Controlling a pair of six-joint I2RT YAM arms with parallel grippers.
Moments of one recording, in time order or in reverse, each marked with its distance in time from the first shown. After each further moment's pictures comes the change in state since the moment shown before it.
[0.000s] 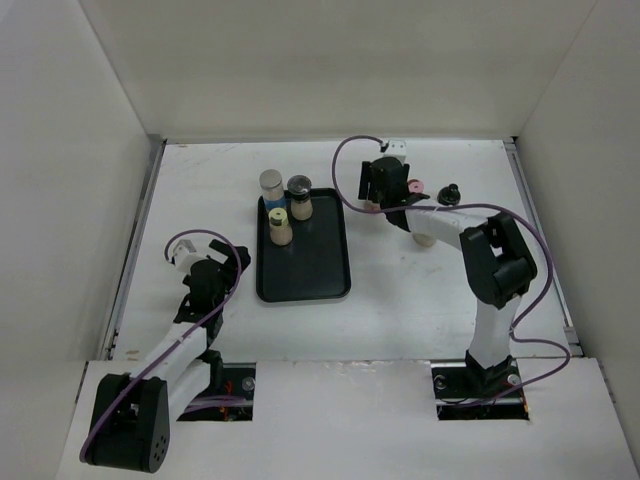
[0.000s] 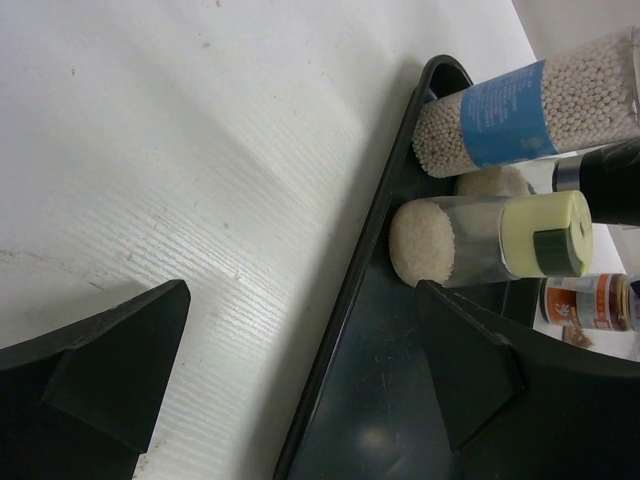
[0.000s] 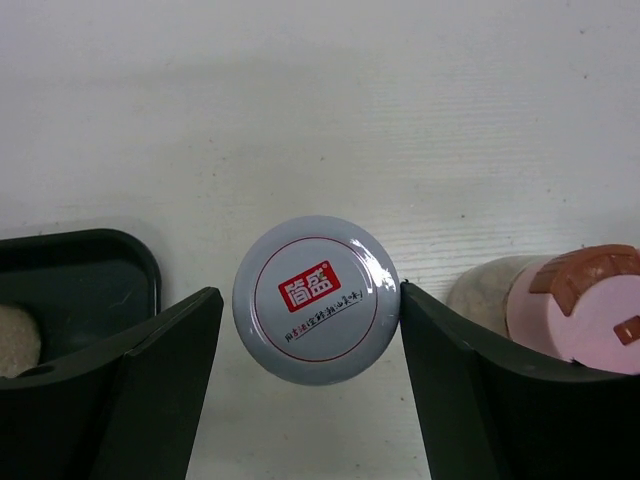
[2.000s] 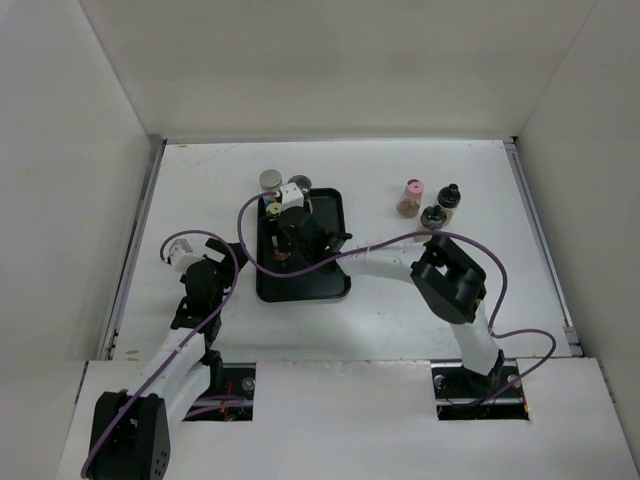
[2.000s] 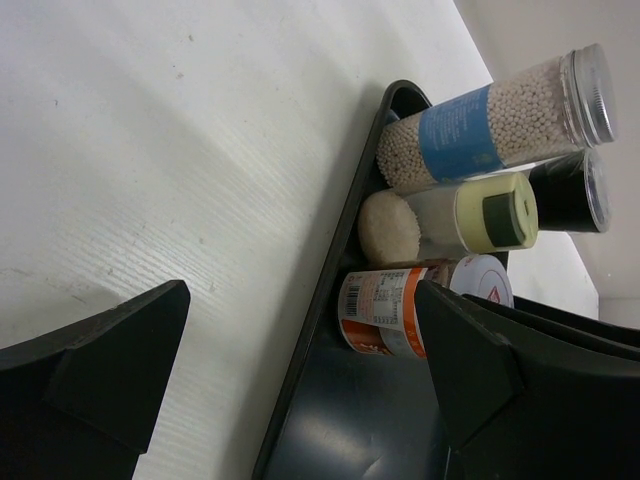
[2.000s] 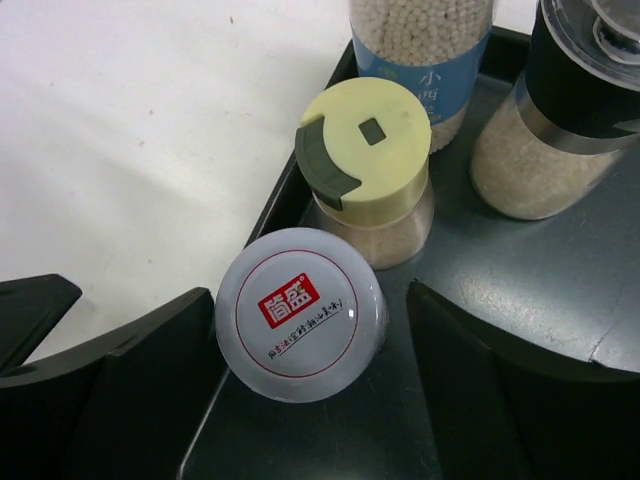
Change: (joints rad) left arm 0.010 -0.092 -0.002 -0.018 0.003 0.000; right arm 0.503 0.159 0.190 0.017 -0.066 0.041
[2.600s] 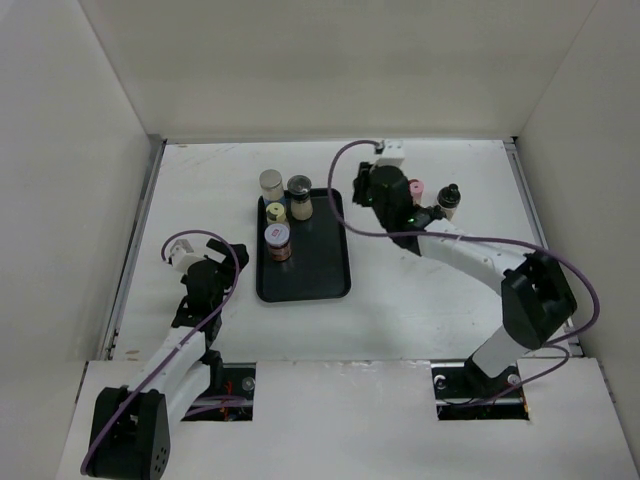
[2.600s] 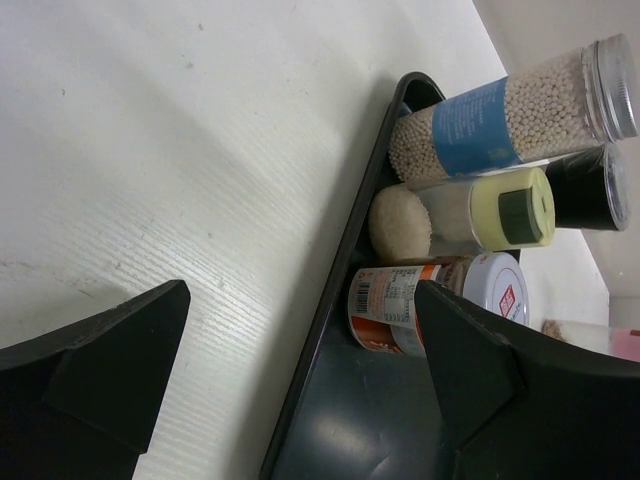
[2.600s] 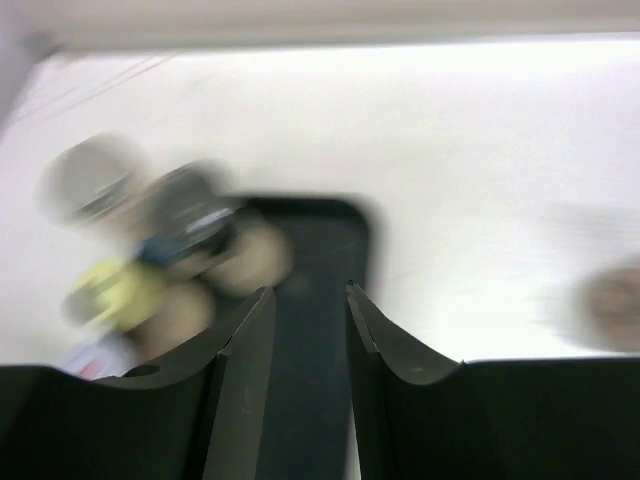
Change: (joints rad) left arm -0.001 0.025 0.000 0.000 0.000 0.000; right arm -0.281 -0.460 -0.309 0.024 0.053 -0.014
